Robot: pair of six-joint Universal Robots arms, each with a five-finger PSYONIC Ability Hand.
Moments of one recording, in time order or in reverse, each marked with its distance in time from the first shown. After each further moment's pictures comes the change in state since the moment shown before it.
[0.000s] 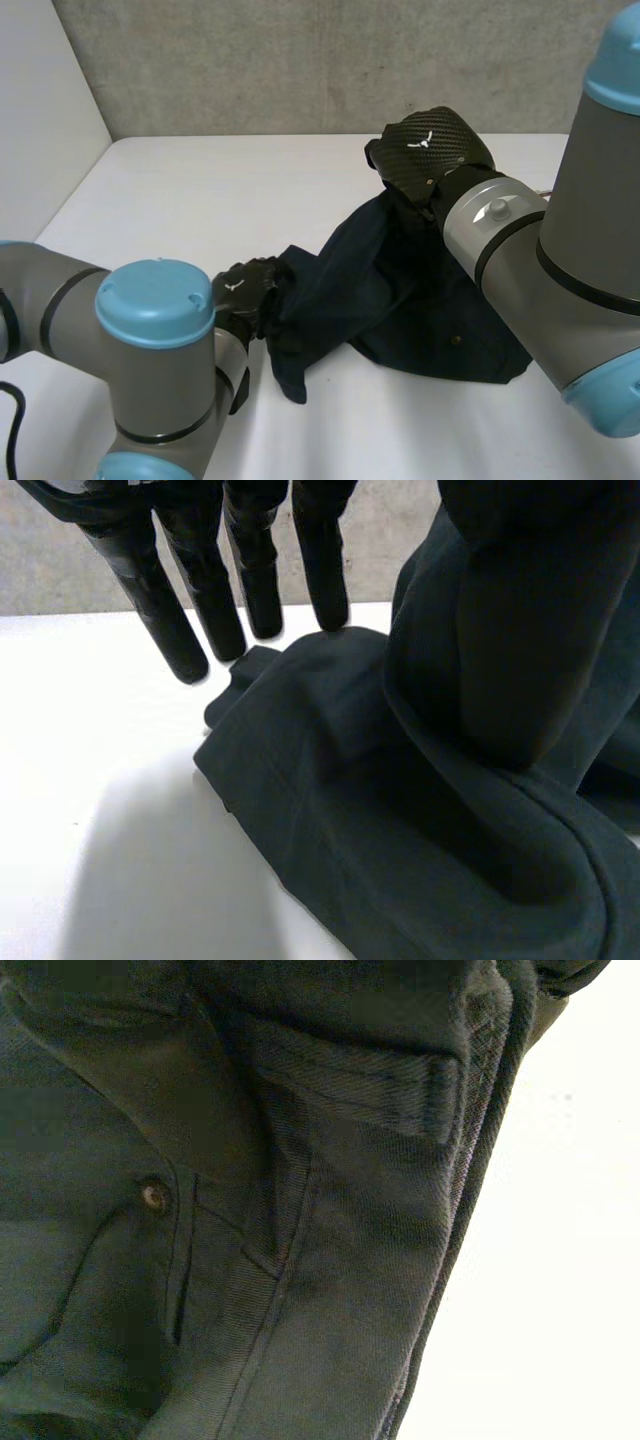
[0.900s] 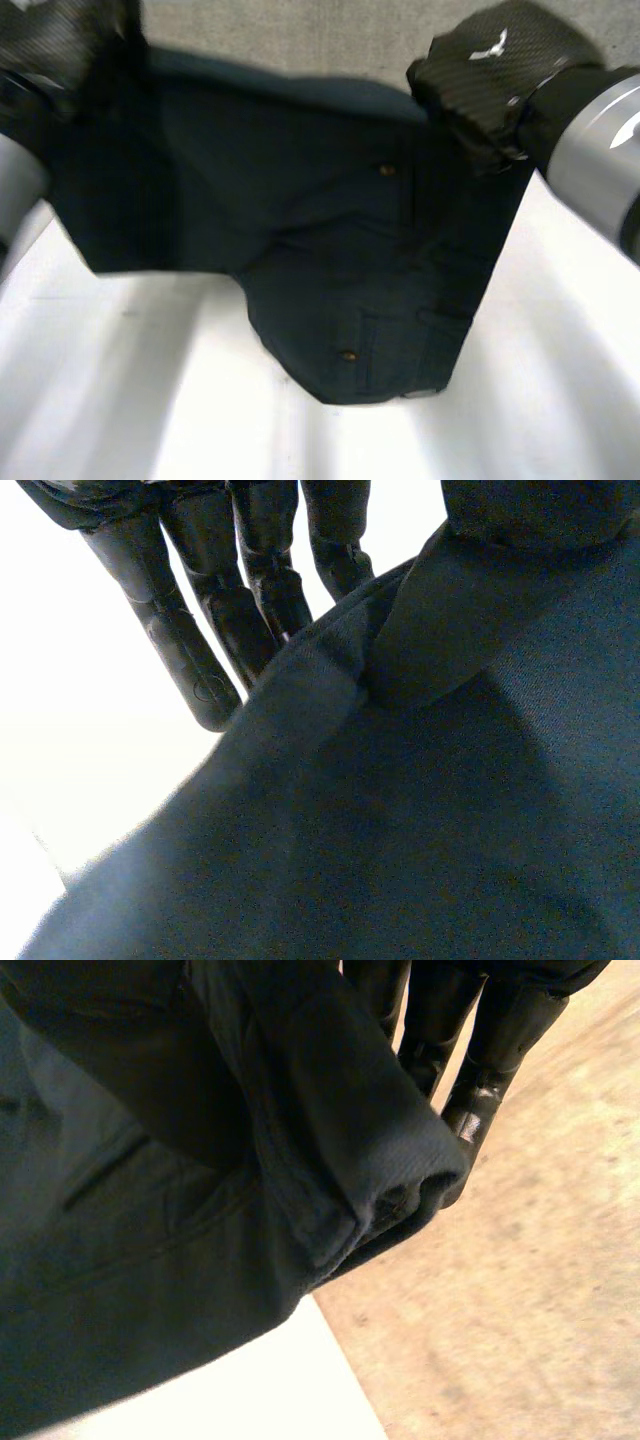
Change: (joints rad) left arm 0.221 0.608 0.061 0.004 0.168 0.694; right arm -0.040 -0.161 -0.149 0.255 -0.039 -0.139; left_hand 0.687 0.749 0.752 0.757 0.716; right_hand 0.000 0.000 0.000 0.000 0.000
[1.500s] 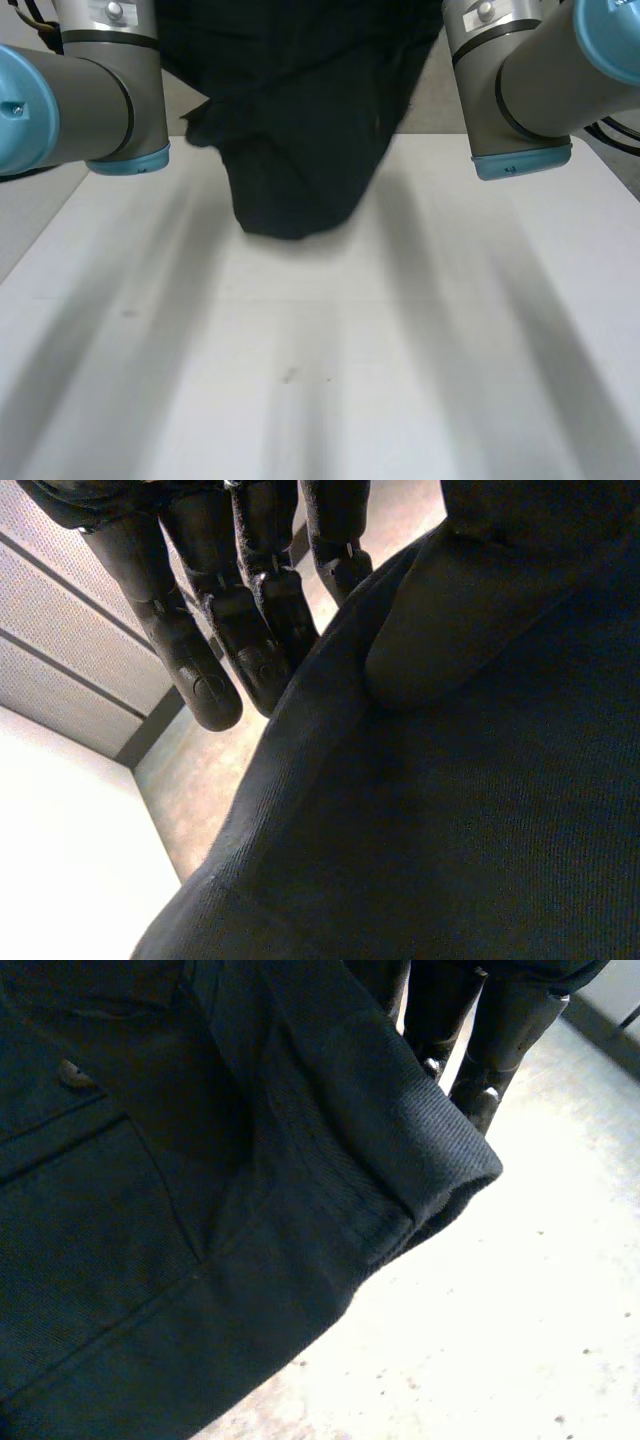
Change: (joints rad) left arm 0.043 -0.607 0.495 0.927 0.091 0.313; right arm -0.091 0.490 -0.363 -0.975 -0.092 -0.024; left_hand 0.000 0.002 0.003 0.001 0.000; right_hand 0.003 0.005 0.000 0.006 0.002
